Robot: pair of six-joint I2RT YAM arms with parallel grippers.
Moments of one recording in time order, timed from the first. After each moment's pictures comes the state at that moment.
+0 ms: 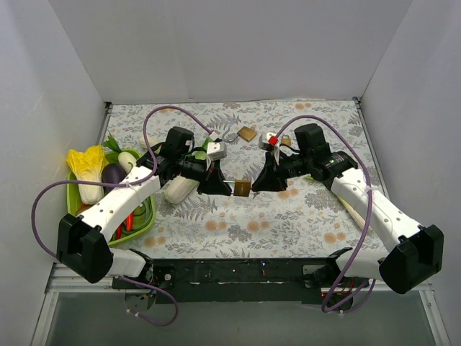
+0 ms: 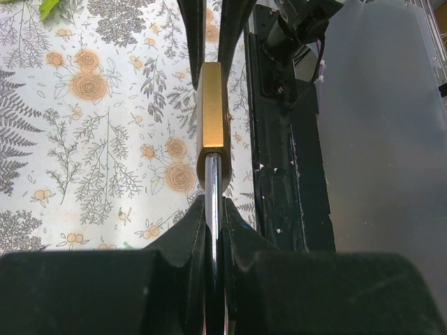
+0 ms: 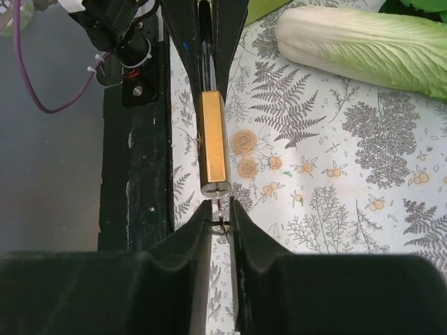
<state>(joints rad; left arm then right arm) -0.52 1.34 1.12 -0.54 1.08 0.36 0.52 1.24 1.11 -0.58 -1.00 -0.33</state>
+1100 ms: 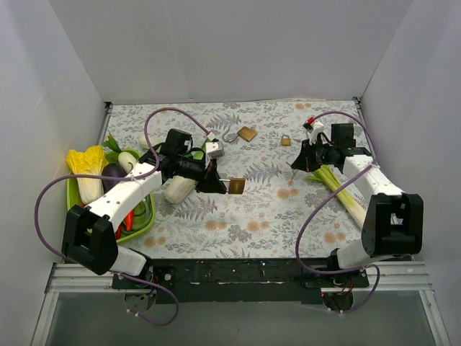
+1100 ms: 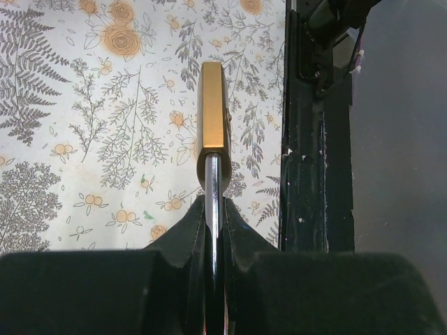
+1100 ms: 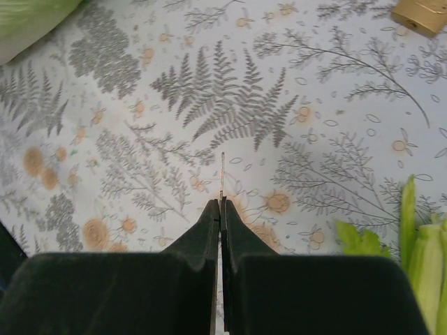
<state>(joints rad) -0.46 1.40 1.09 -0.55 1.02 0.39 0.07 1.44 1.01 -0.42 -0.73 -0.18</state>
